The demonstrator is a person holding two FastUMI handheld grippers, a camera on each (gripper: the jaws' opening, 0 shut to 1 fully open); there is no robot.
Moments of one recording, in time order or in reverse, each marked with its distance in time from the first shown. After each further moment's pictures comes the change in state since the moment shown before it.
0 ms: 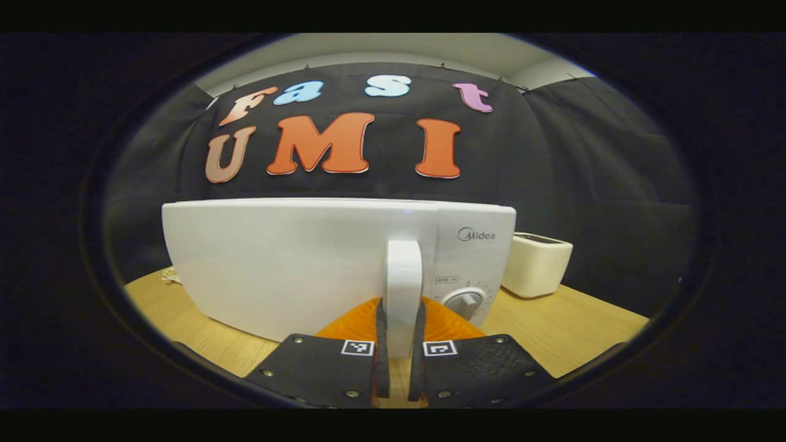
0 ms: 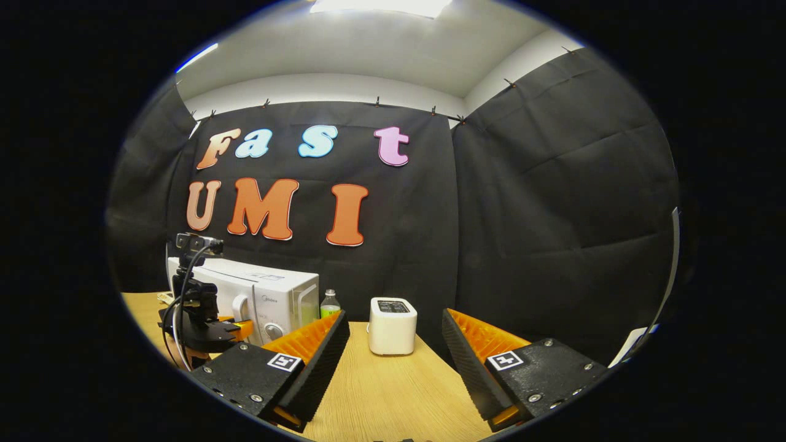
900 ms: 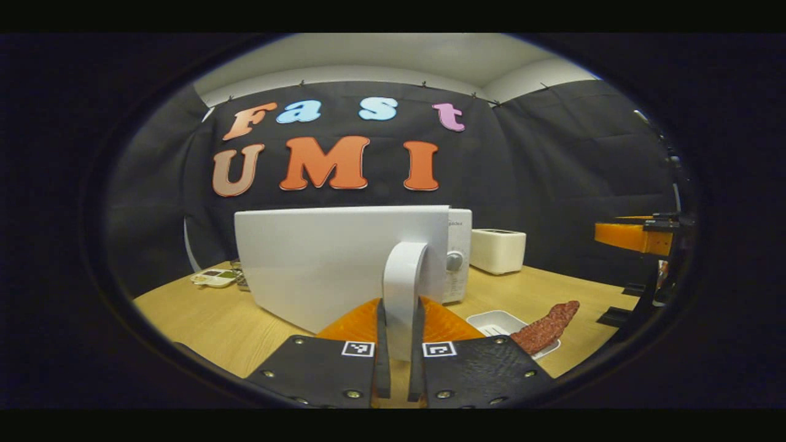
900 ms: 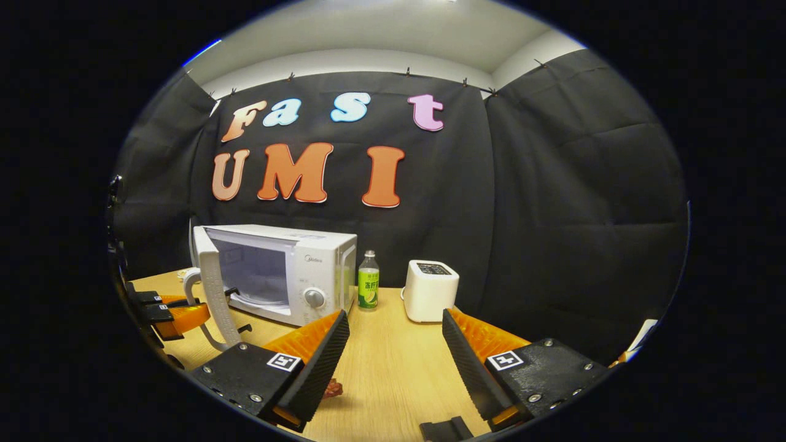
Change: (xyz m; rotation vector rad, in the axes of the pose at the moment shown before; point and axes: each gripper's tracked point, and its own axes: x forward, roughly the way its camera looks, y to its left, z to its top) left arm -0.171 0.072 -0.008 0.033 -0.048 -0.112; right arm -0.021 0.077 -0.059 -0.019 0.191 0.133
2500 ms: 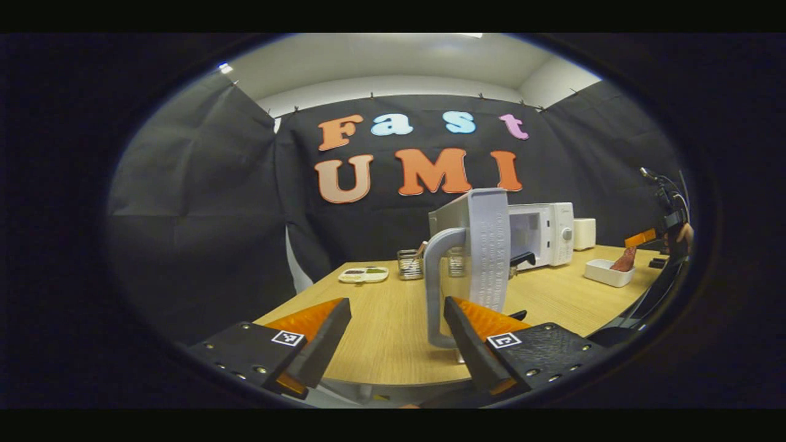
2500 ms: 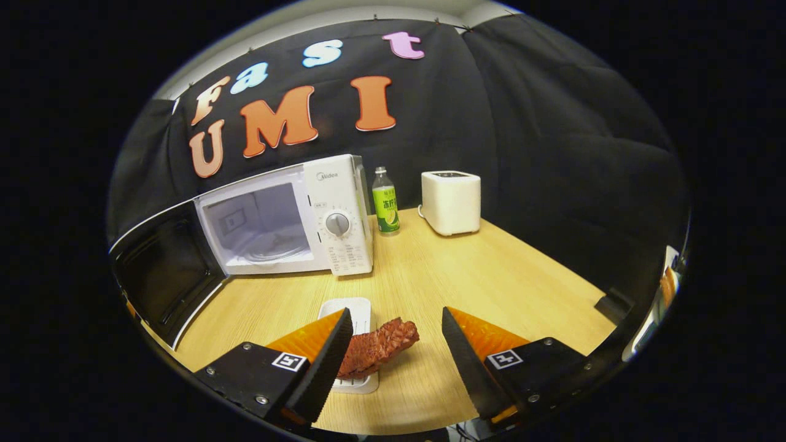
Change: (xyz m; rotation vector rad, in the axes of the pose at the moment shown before) left arm -0.194 0.305 -0.019 0.070 -0.017 0.280; right arm -0.005 0.064 -0.107 0.228 0.370 -0.035
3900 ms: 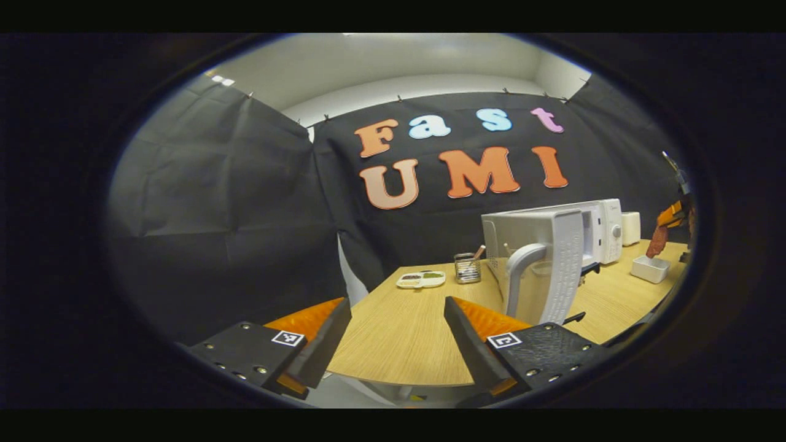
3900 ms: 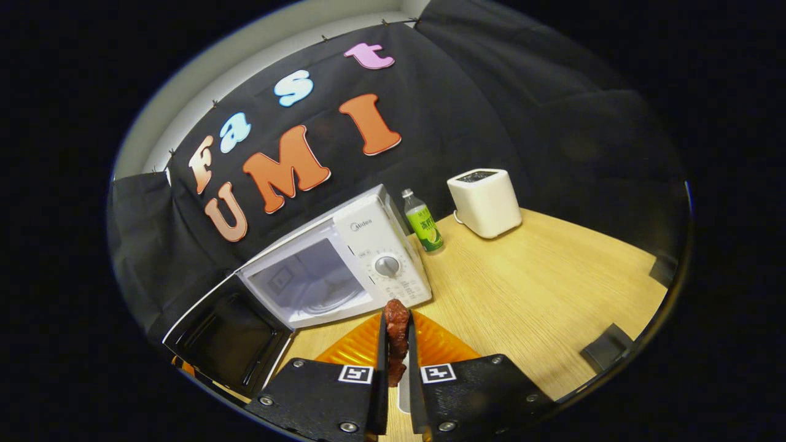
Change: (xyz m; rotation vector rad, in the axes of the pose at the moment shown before) left arm -0.013 0.066 0.032 0.057 0.007 0.210; right arm -0.002 0.072 0.072 0.229 -0.076 0.199
